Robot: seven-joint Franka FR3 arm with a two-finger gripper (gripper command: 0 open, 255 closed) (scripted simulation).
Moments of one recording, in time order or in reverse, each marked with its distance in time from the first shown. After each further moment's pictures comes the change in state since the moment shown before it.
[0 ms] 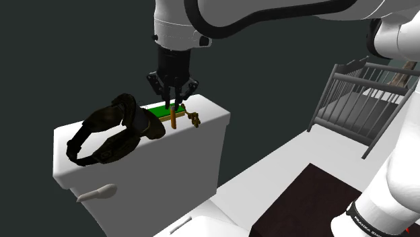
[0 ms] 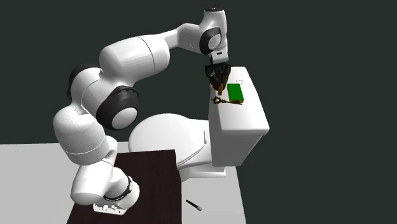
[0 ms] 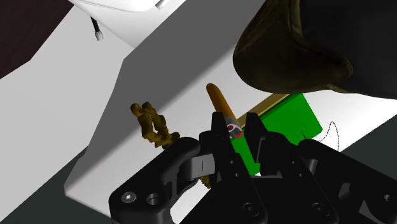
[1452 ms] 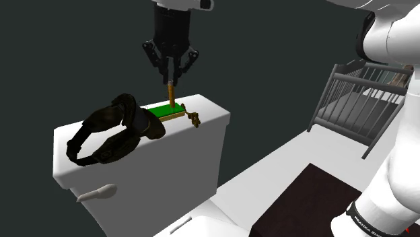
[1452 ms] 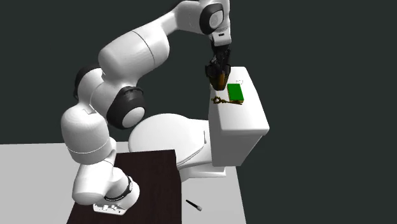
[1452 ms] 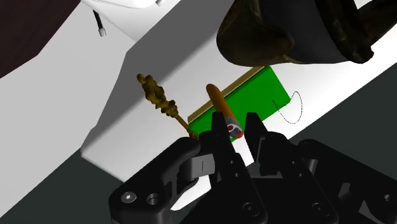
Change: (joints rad) arm 0.055 0.058 0.004 0.261 -0.037 -0.216 -0.008
